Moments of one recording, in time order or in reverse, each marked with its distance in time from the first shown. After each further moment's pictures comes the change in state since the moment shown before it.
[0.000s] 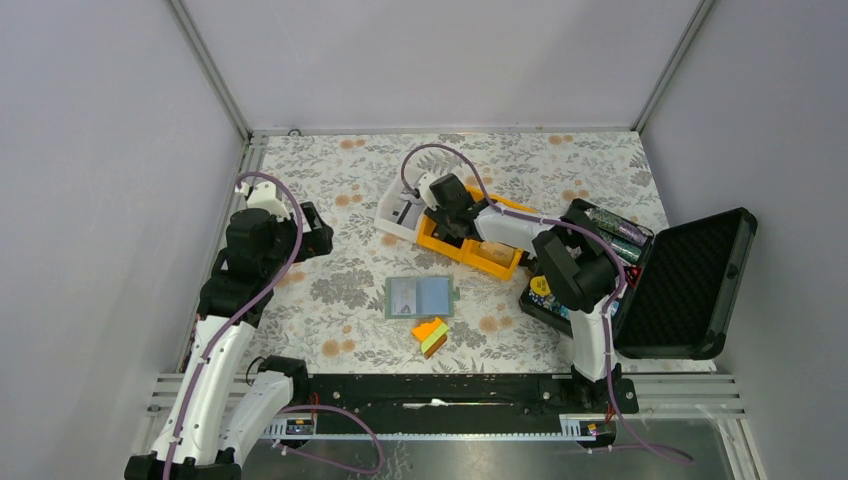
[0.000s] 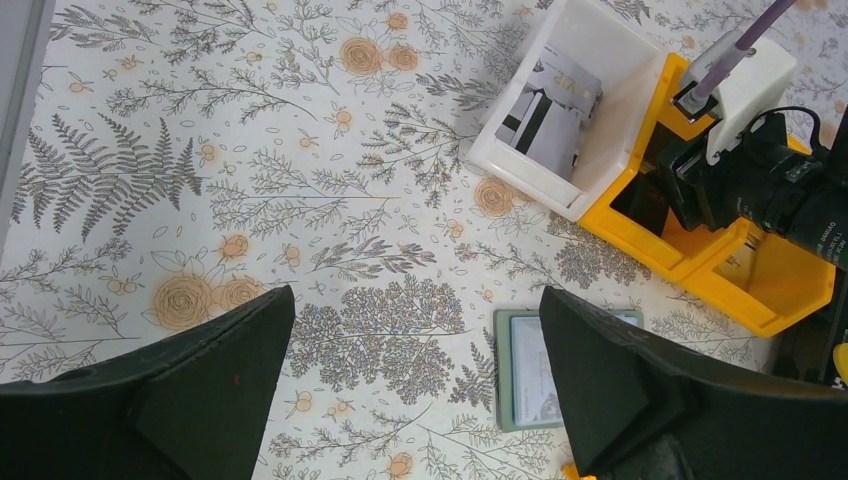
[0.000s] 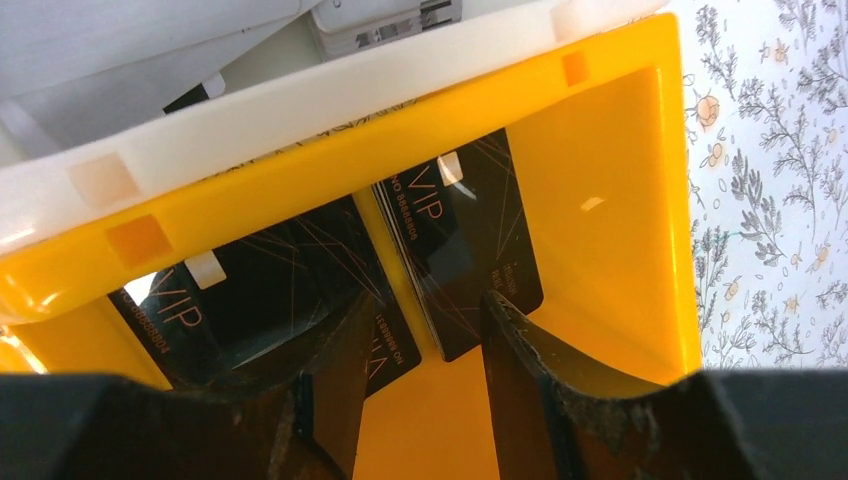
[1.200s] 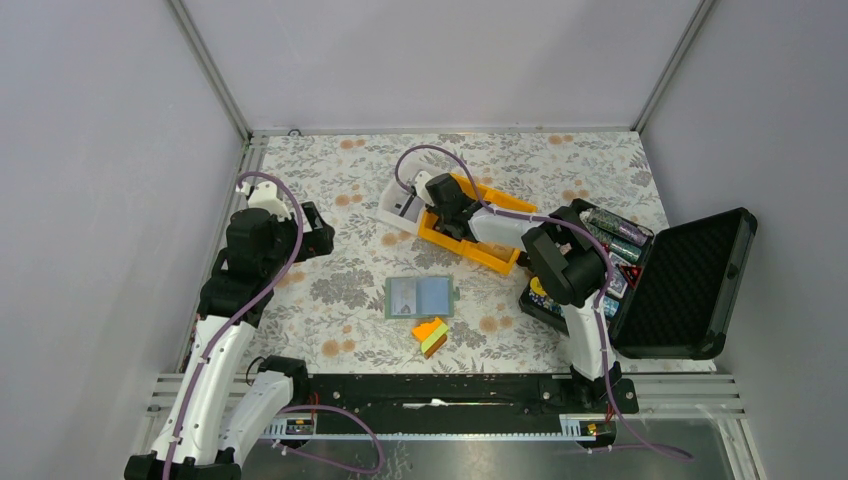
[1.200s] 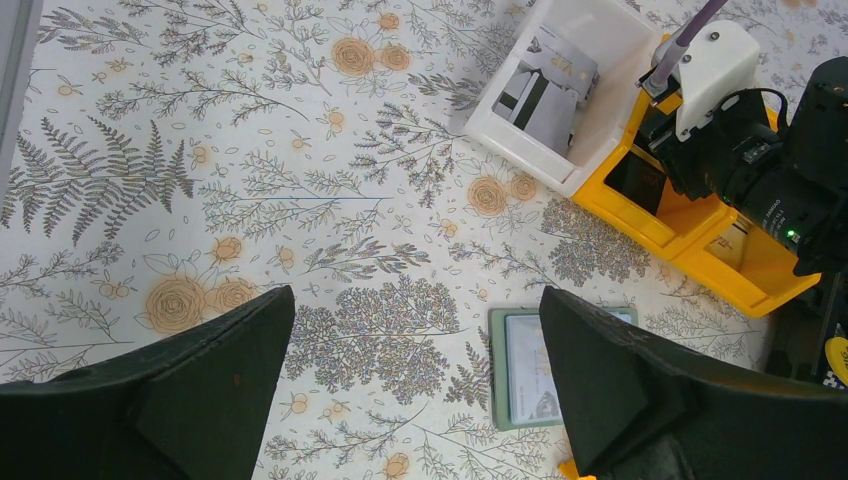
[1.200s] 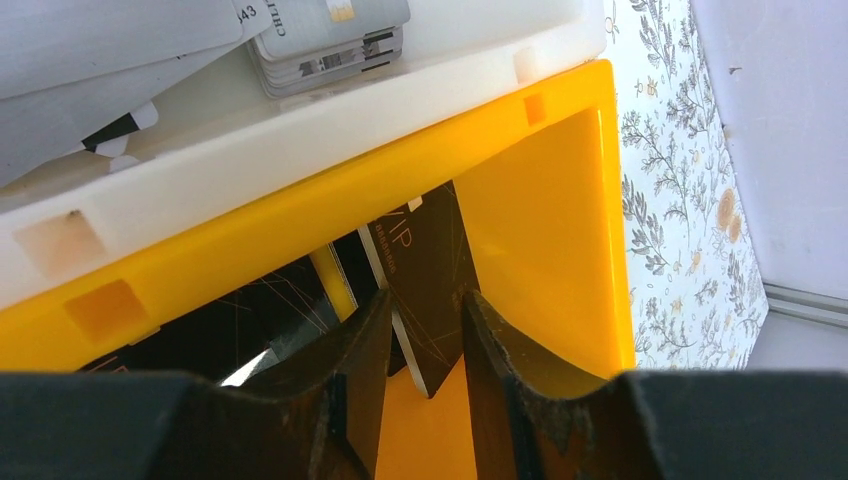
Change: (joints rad) left arm -0.002 0.001 0.000 0.005 0.015 0.000; right arm 0.000 0.075 0.029 0.133 0.161 -0.132
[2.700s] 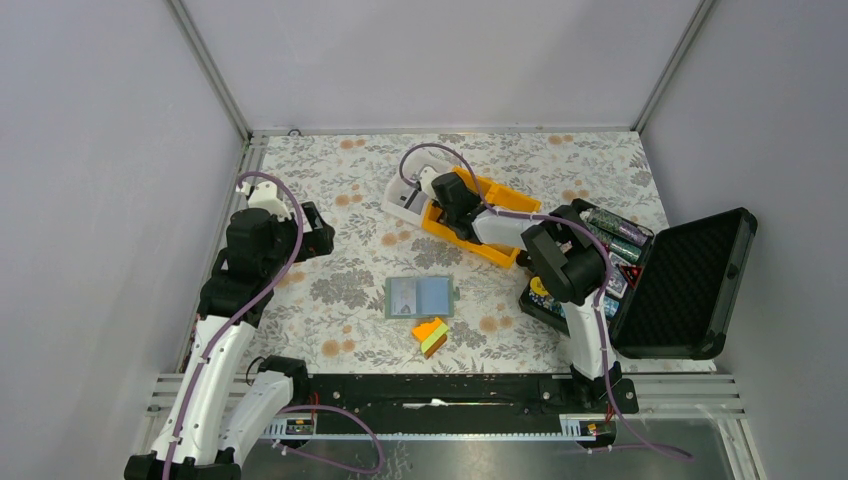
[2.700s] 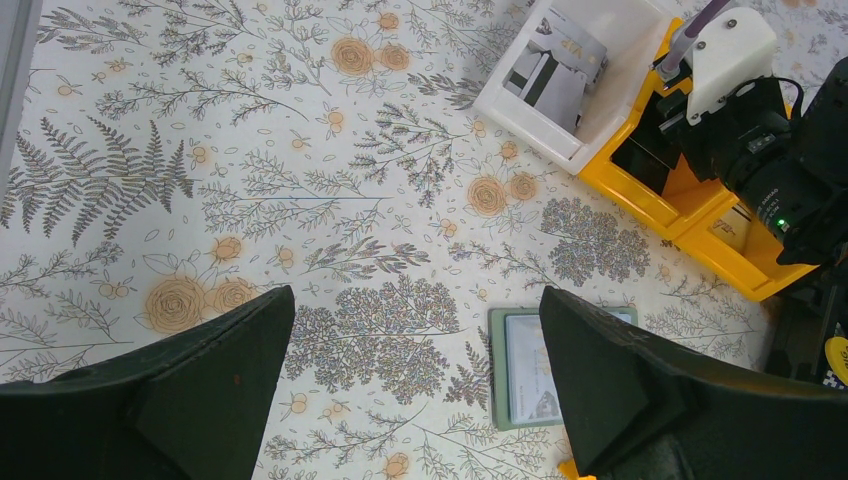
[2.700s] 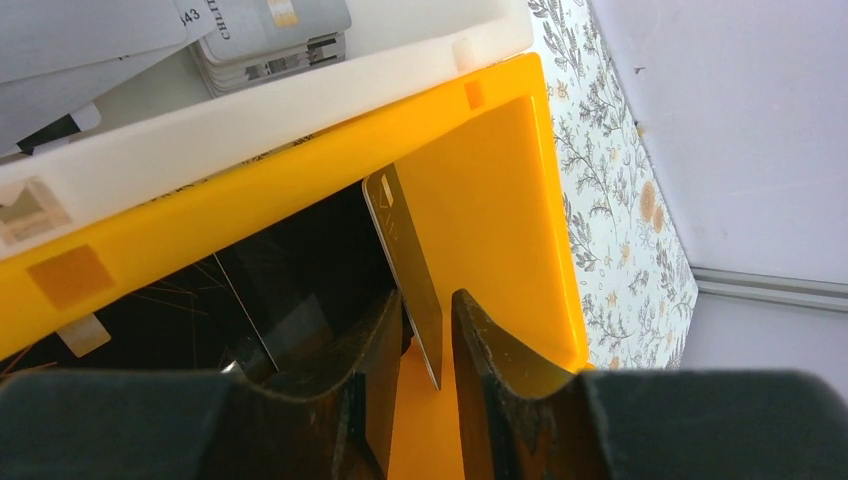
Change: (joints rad) left arm 0.000 0.000 0.000 0.000 0.000 0.000; right arm -0.023 0.010 -0.047 0.178 0.089 -0.095
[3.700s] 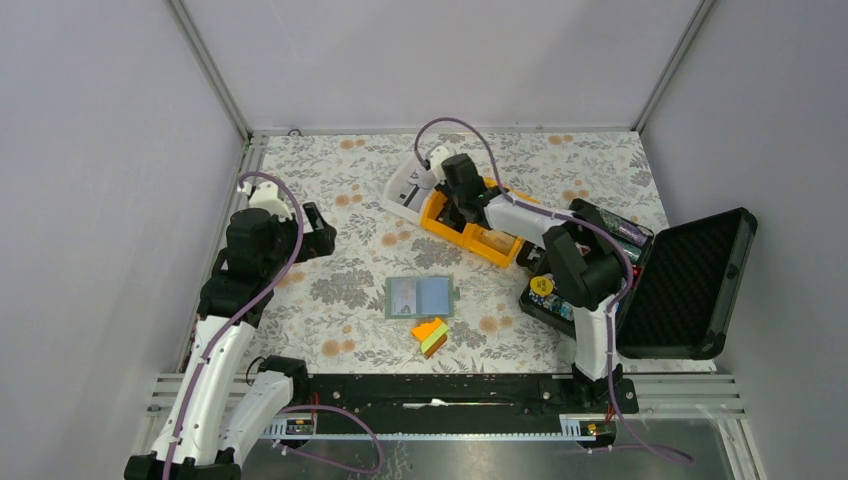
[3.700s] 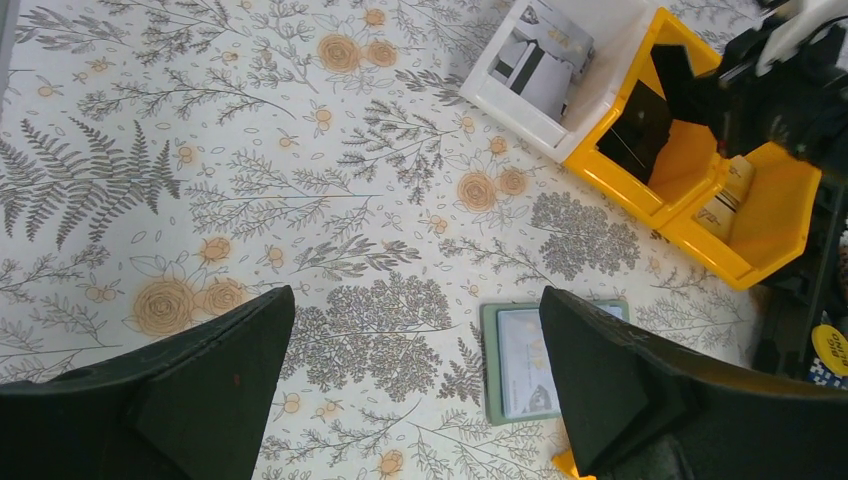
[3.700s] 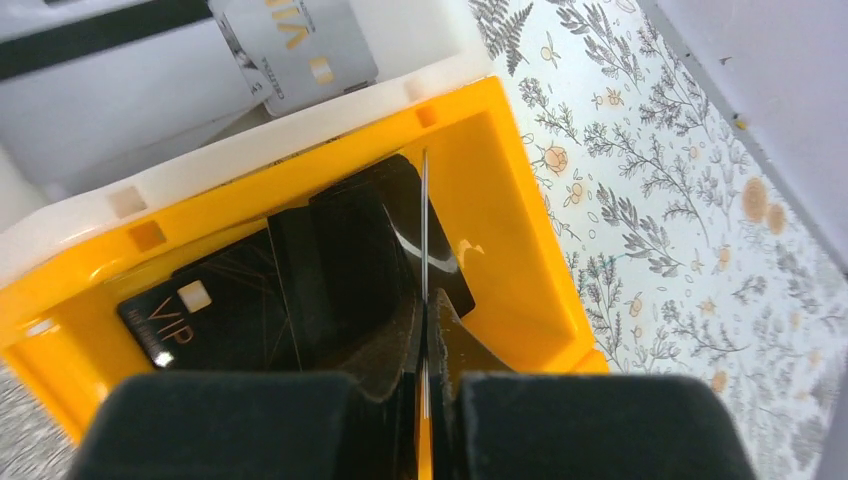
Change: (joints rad) left arm 0.000 -0.001 0.000 0.000 0.016 0.000; right arm -0.038 -0.070 0.074 -0.181 -0.182 0.219
